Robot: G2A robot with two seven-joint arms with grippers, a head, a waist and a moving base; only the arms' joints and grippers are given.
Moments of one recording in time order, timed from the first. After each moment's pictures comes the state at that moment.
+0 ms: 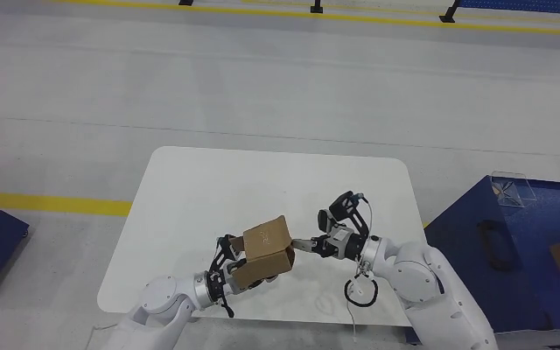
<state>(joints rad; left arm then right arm) 1.27 -1.17 -1.11 -1.49 -0.67 -0.02 -0.93 -1.25 -1.08 1.26 -1.81 -0.55 -0.37 0.70</state>
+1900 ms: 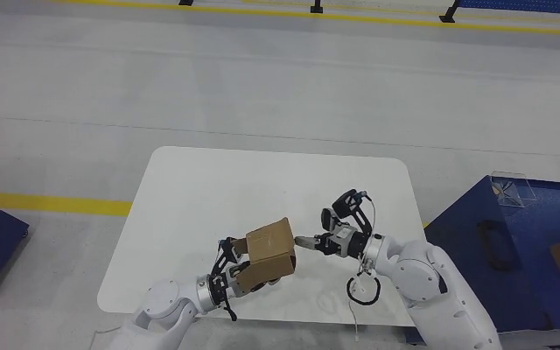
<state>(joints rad) 1.29 -1.18 -1.10 -1.51 -0.66 -0.04 -0.91 -1.25 -1.07 1.27 -1.80 -0.53 -0.35 0.71</state>
